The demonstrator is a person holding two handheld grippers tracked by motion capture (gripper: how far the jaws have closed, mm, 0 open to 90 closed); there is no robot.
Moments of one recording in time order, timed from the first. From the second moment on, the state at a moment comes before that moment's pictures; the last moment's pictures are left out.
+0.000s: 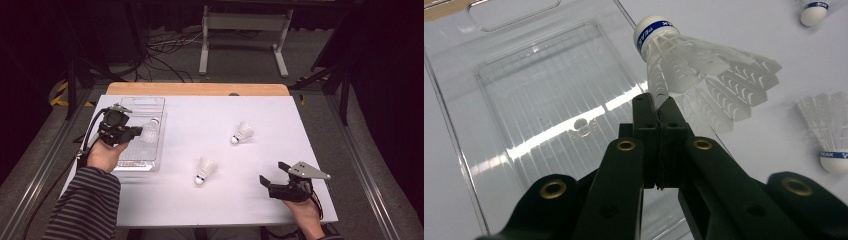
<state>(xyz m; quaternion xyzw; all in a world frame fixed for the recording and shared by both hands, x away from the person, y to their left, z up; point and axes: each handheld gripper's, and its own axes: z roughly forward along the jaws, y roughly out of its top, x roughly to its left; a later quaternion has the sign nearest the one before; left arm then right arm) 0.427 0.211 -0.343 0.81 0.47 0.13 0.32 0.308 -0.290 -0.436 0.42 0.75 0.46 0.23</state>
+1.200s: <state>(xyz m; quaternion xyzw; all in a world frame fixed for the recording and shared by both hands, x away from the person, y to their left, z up) 0.477 0.213 -0.374 0.81 0.51 0.14 0.26 0.309 -0.291 -0.436 0.42 0.75 0.46 0.23</state>
